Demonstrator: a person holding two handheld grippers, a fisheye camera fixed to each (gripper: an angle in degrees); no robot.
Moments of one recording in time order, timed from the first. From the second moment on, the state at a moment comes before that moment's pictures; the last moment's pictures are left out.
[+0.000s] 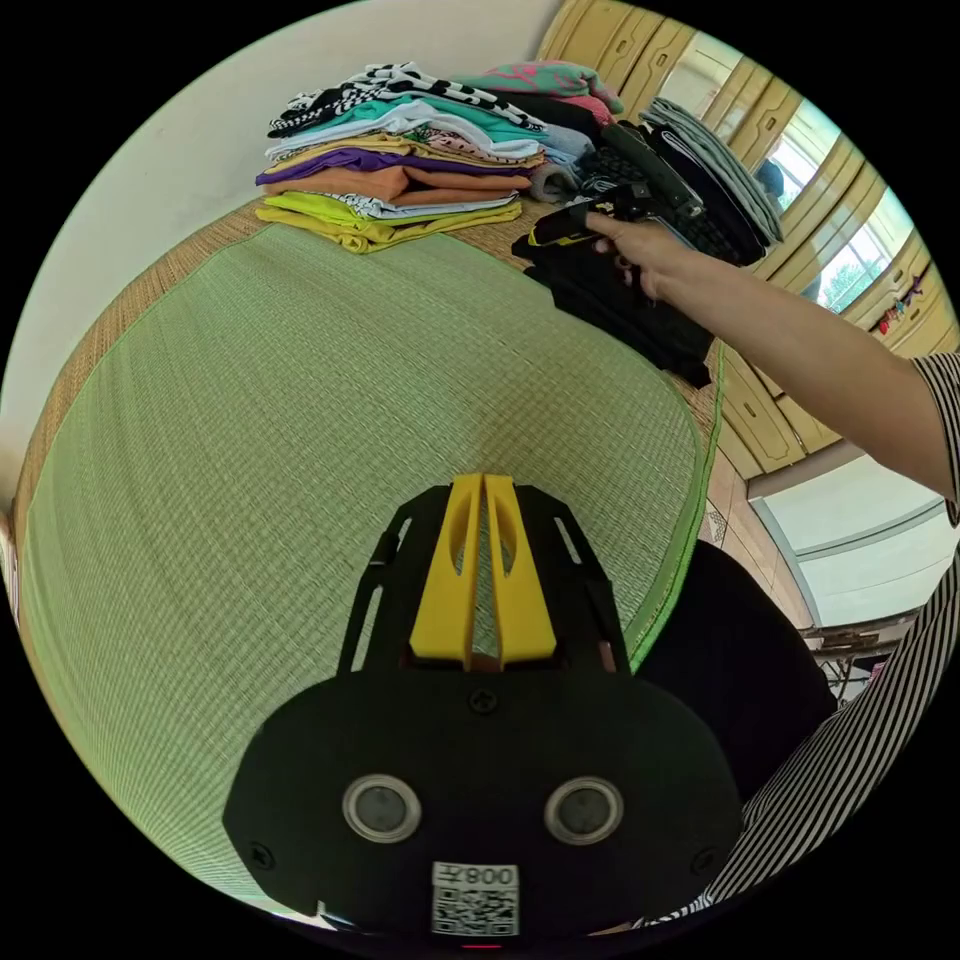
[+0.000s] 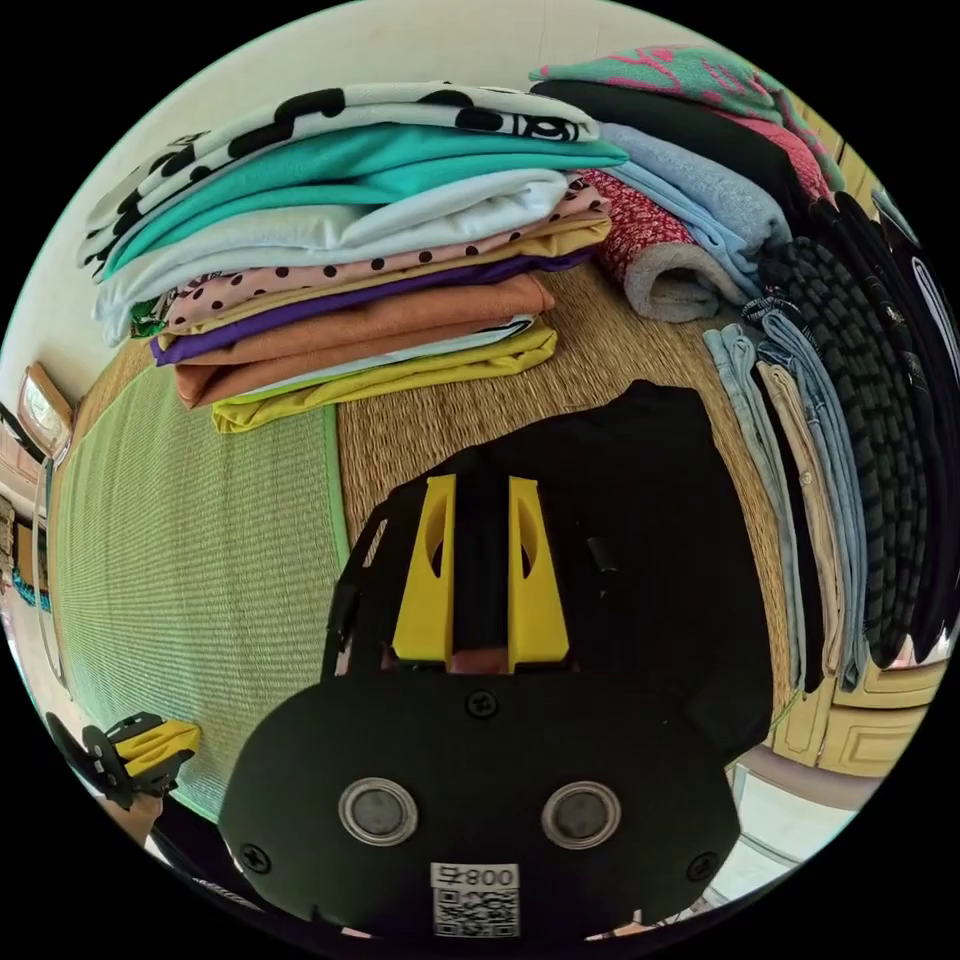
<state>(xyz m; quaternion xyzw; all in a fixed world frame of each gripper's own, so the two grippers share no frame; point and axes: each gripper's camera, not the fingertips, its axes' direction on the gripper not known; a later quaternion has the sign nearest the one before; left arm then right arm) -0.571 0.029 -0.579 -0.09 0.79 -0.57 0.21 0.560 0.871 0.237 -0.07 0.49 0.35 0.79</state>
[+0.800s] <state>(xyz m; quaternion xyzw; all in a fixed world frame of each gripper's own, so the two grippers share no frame) -0.568 0.258 -0.715 -0.02 0.70 -0.72 0.00 0.229 0.951 0.086 0.18 0.17 0.16 0.96</state>
